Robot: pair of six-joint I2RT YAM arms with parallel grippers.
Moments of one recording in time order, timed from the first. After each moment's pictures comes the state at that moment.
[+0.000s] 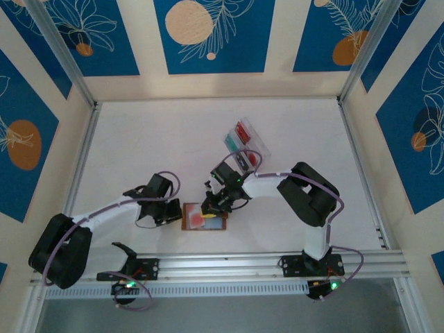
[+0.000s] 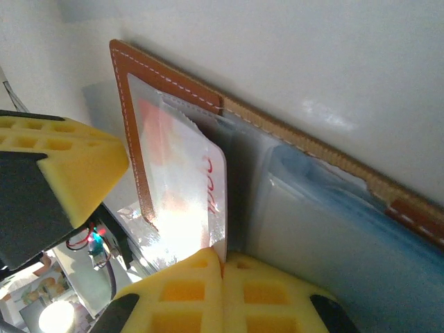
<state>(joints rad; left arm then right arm) -0.52 1.24 0.49 -0.47 0.31 -0.78 0.83 1.88 0.98 -0.20 -0.68 0.84</state>
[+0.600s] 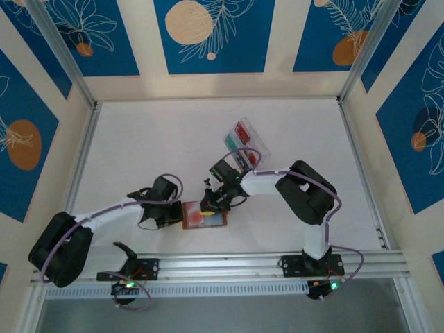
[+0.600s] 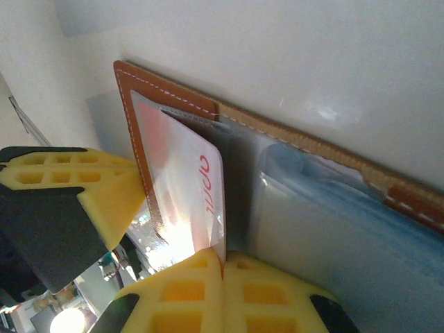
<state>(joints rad) -0.60 1.27 0.49 -0.45 0.24 -0.86 0.83 1.91 1.02 -0.22 -0.68 0.87</state>
